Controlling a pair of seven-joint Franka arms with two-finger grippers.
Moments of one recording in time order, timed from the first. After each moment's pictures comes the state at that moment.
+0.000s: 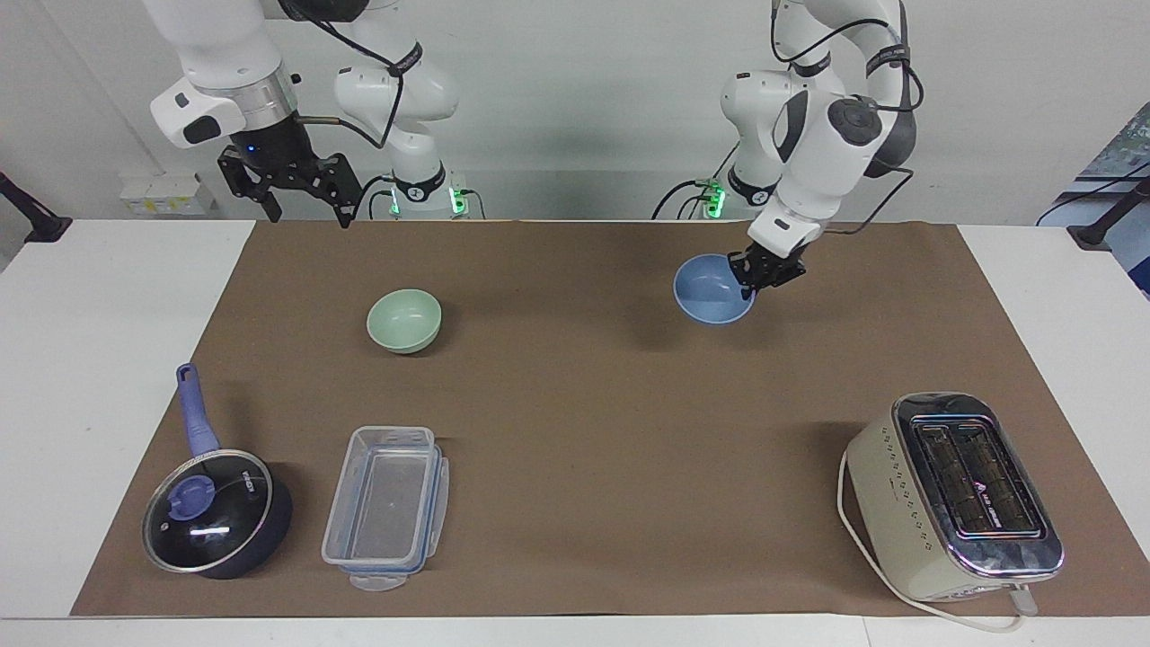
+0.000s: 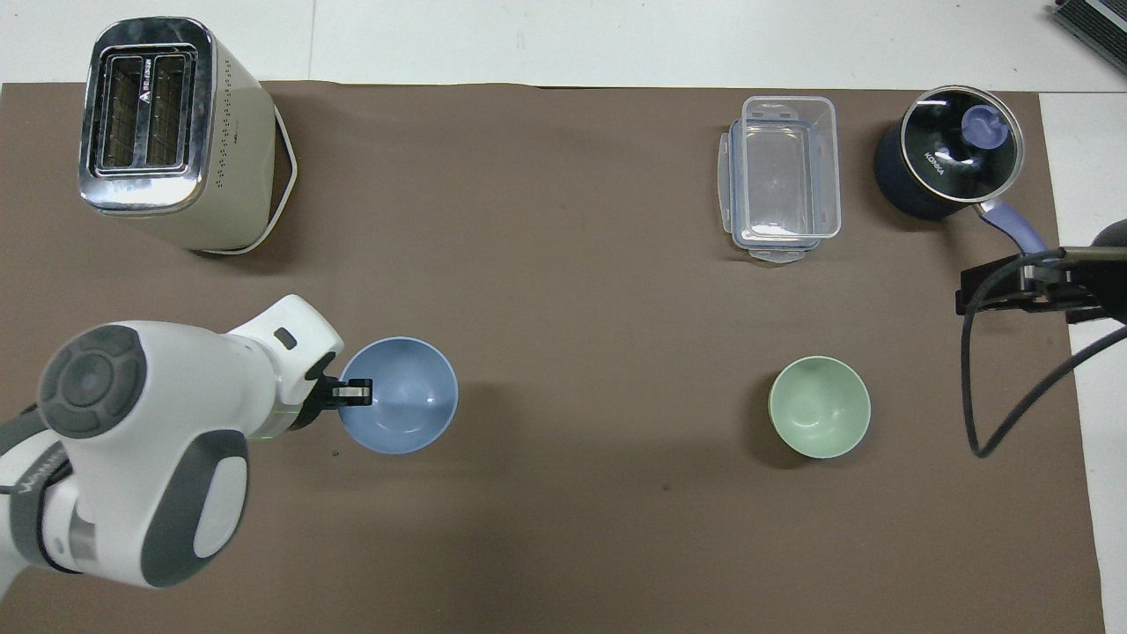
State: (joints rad) left arm -0.20 -0.19 -0.18 -2.29 -0.18 2.17 -0.23; right arm -0.04 -0.02 0.08 -1.52 -0.02 1.48 0.14
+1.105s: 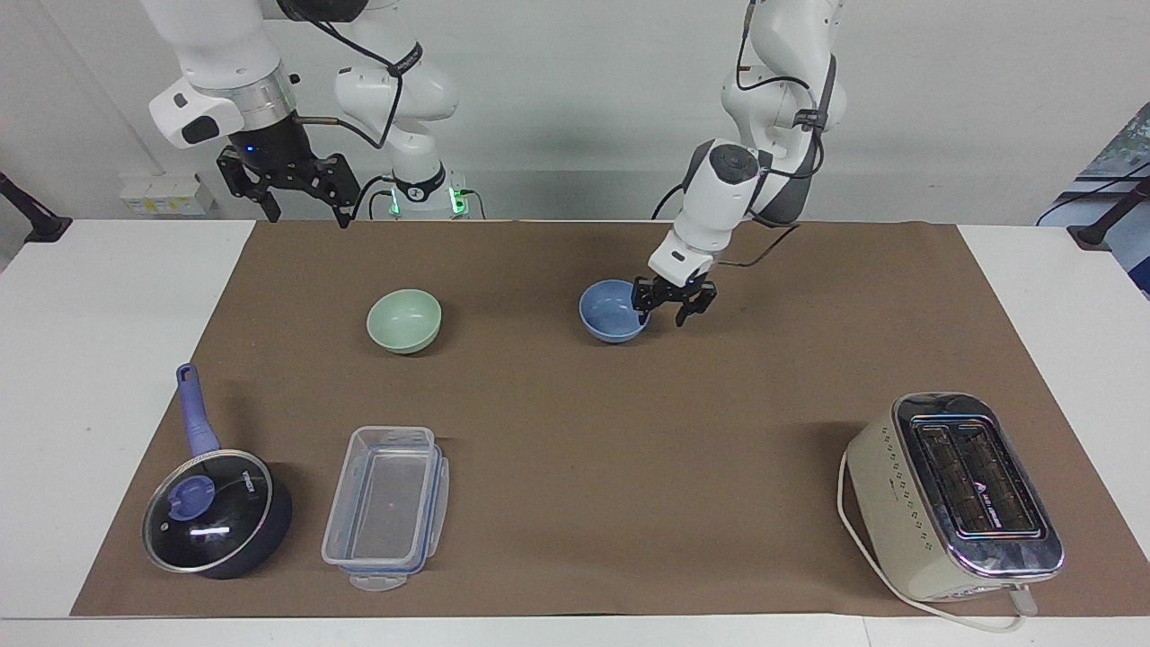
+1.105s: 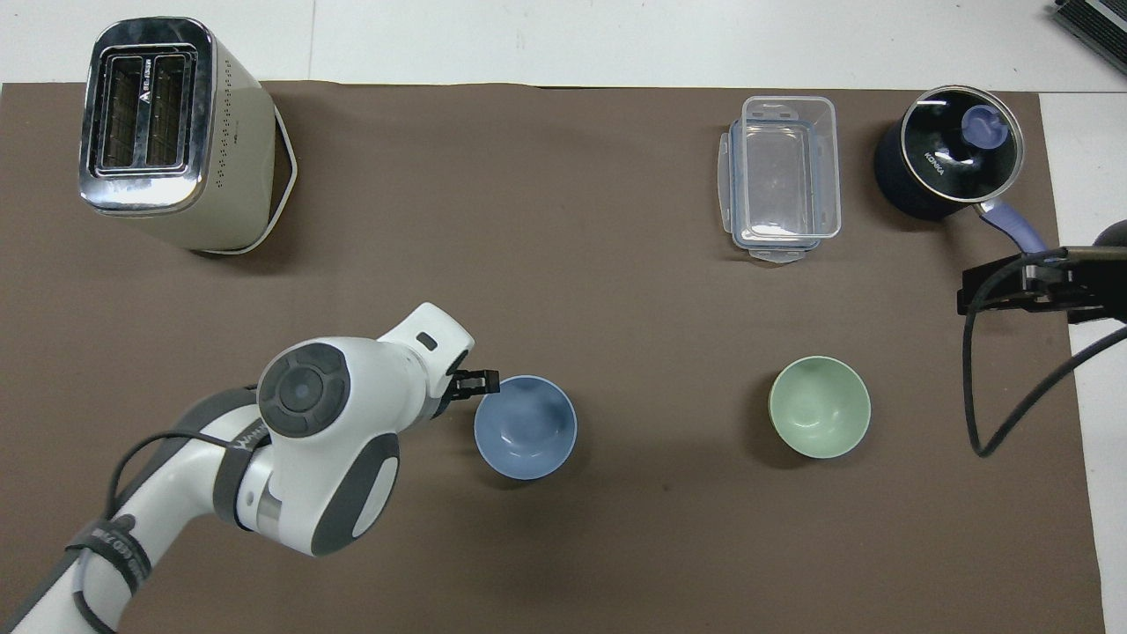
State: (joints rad) left arm -0.37 0.02 -0.16 -2.22 -0.17 2.35 -0.45; right arm -0.04 -0.02 0.08 -1.52 -0.02 1.48 0.14
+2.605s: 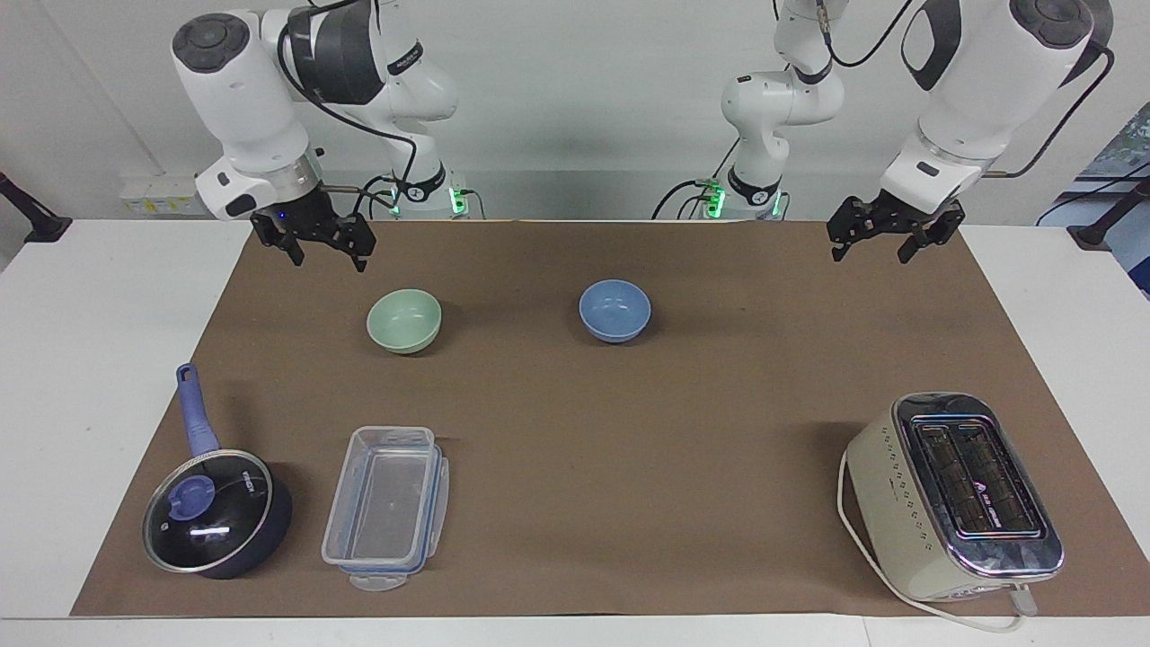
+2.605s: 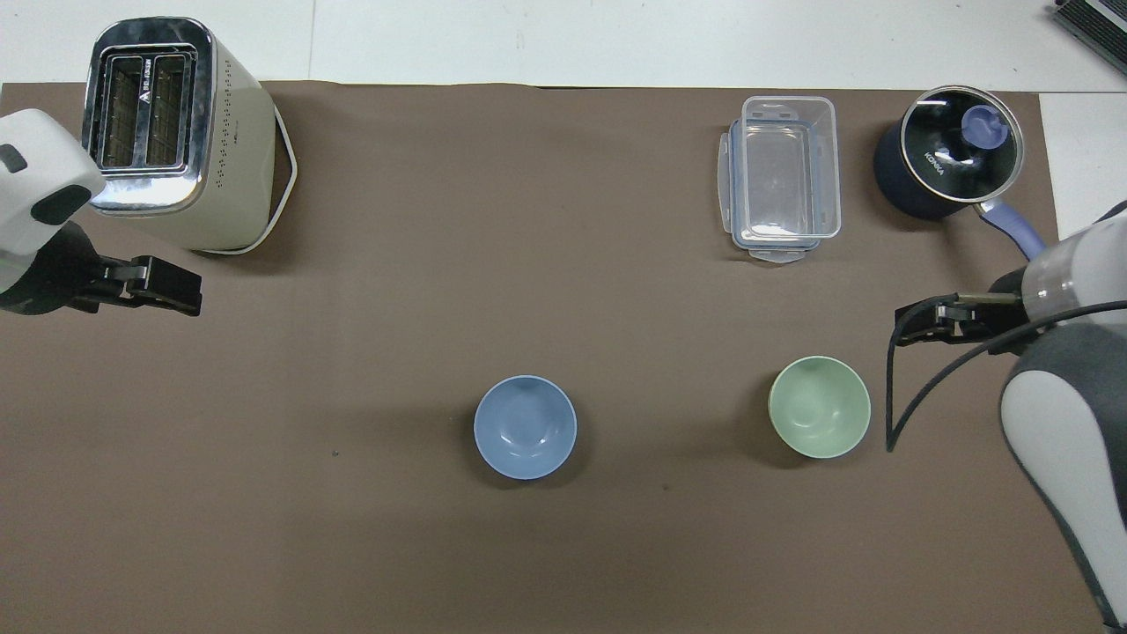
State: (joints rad) left arm 0.01 0.01 -0.14 -1.59 -0.01 1.55 -0.04; right arm -0.06 -0.08 0.08 -1.91 -0.02 1.74 0.14
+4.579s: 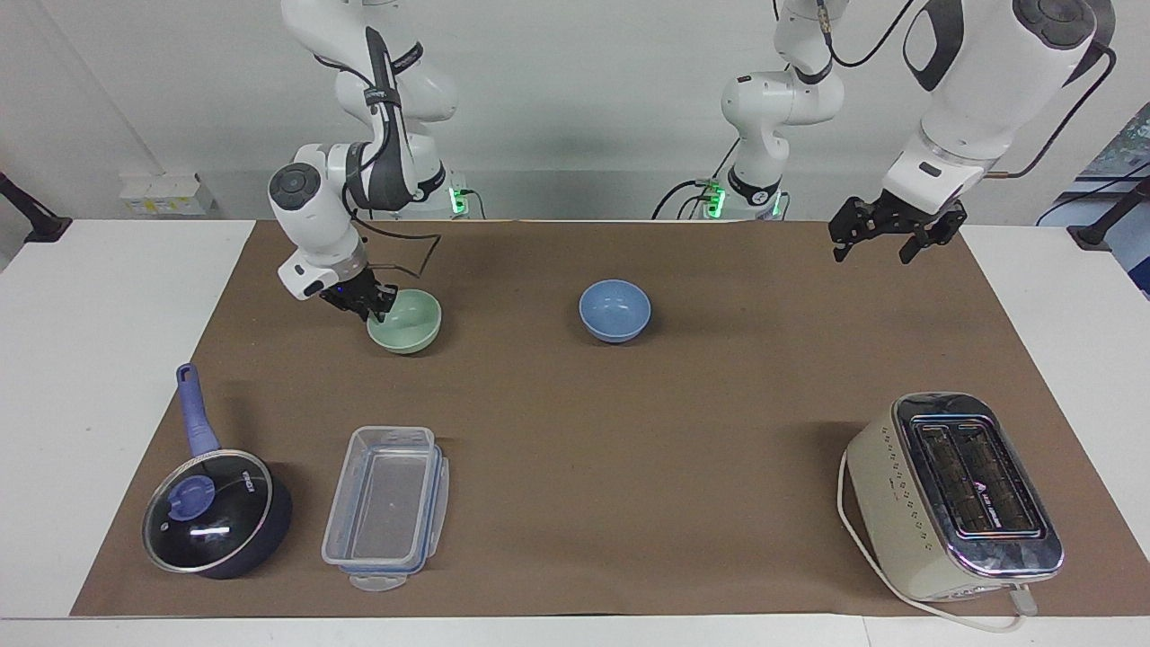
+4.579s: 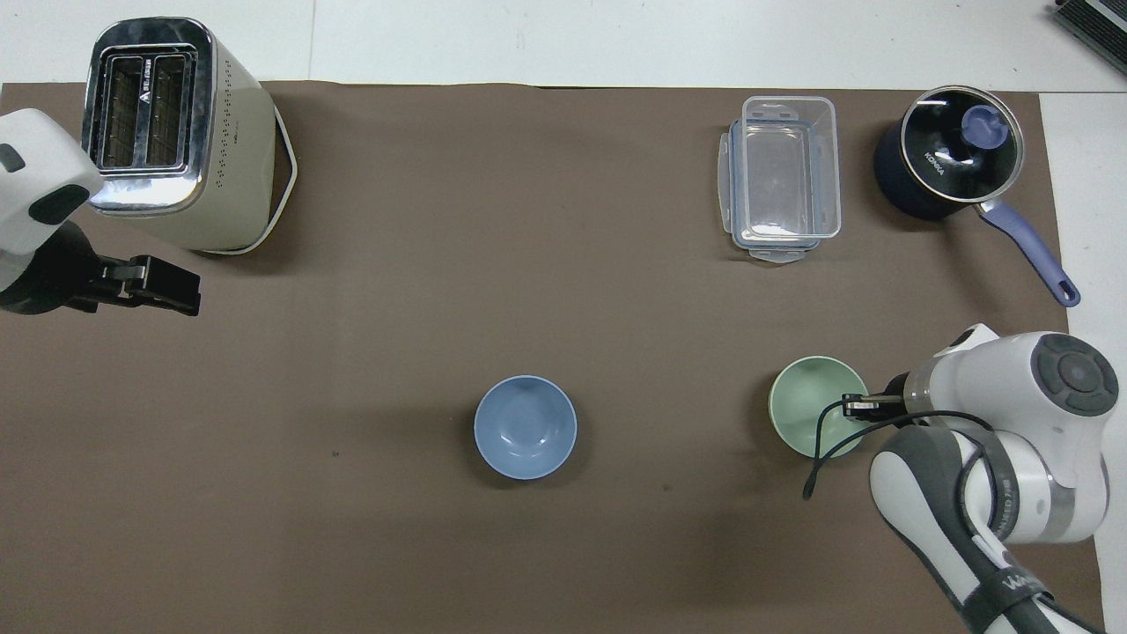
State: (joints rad) left arm 0.01 0.01 -0.14 -1.59 -0.01 1.55 -0.04; right arm -0.11 -0.08 0.08 -2.44 0.01 2.27 0.03
